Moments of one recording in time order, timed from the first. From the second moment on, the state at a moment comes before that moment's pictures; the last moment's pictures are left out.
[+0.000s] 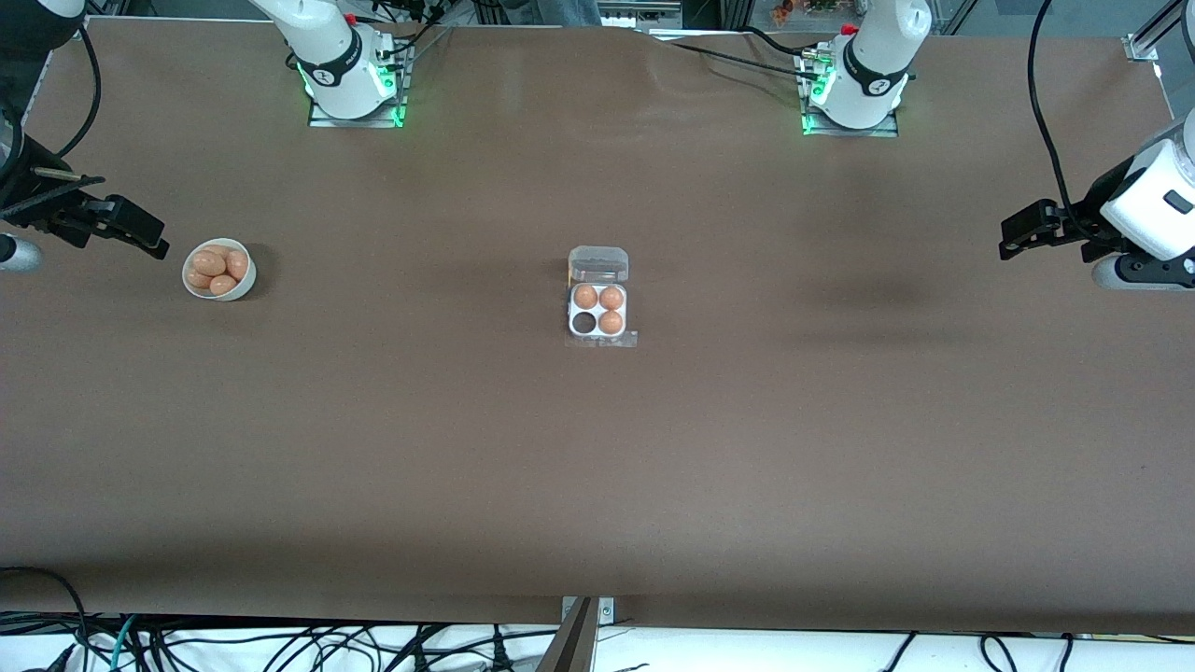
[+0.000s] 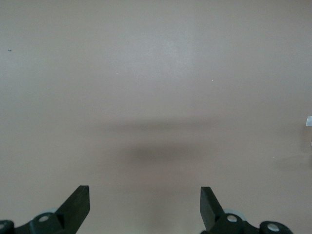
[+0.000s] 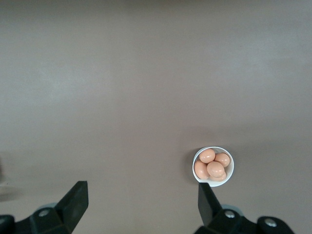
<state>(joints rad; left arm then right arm) -0.06 0.08 0.04 -1.55 0.01 1.54 -0.01 0.03 0.00 -0.03 -1.66 -0.04 1.69 0.14</state>
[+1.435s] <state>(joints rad) -0.06 0.08 0.04 -1.56 0.01 1.54 -0.01 0.03 0.00 -0.03 -1.67 -0.04 1.69 0.14</state>
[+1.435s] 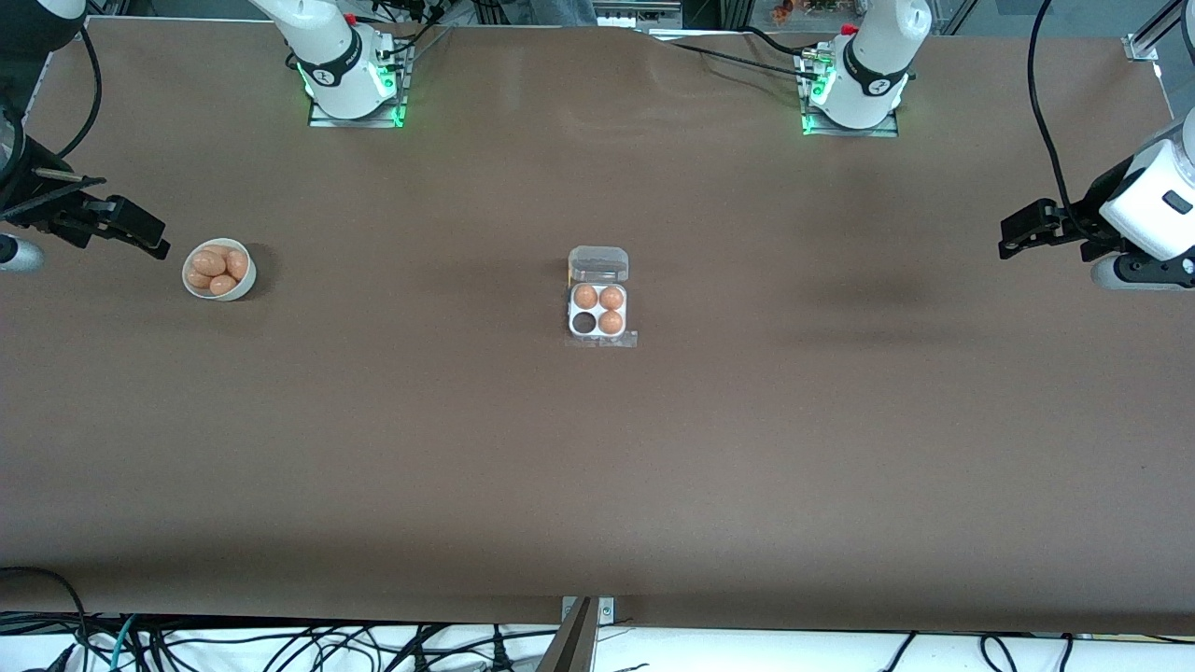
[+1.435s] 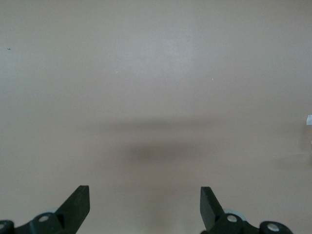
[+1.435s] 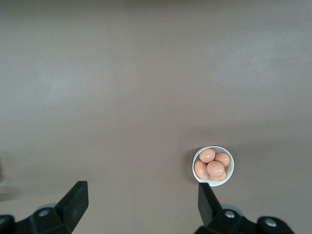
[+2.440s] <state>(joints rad) -0.06 0.08 0.04 -1.56 0.01 1.53 -0.01 0.03 0.00 -0.03 -1.67 -0.04 1.69 0.14</state>
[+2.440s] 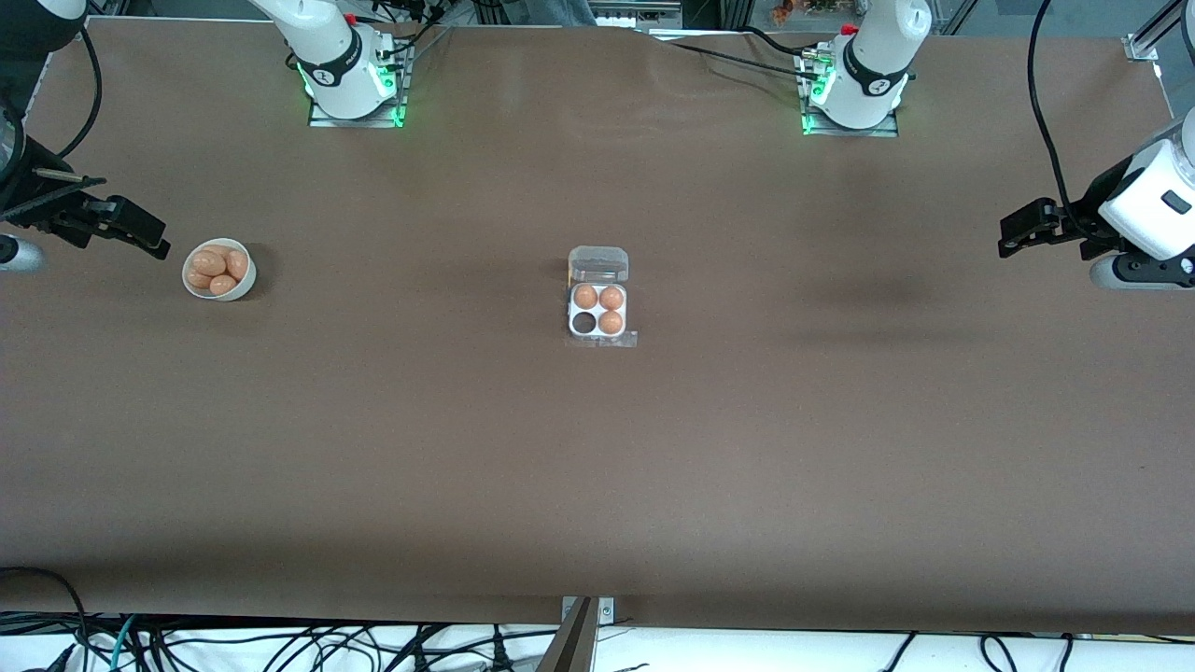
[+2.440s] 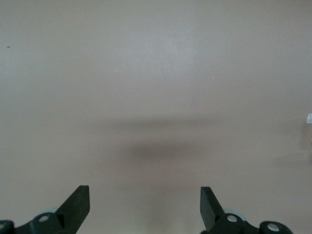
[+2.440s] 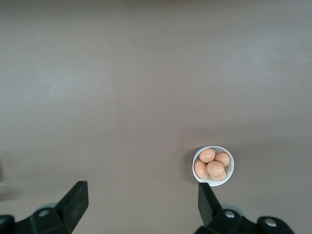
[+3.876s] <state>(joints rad) -0.06 0.08 0.04 -1.56 0.01 1.53 -0.01 0.01 0.20 -0.13 -1.88 -0.06 1.84 0.01</state>
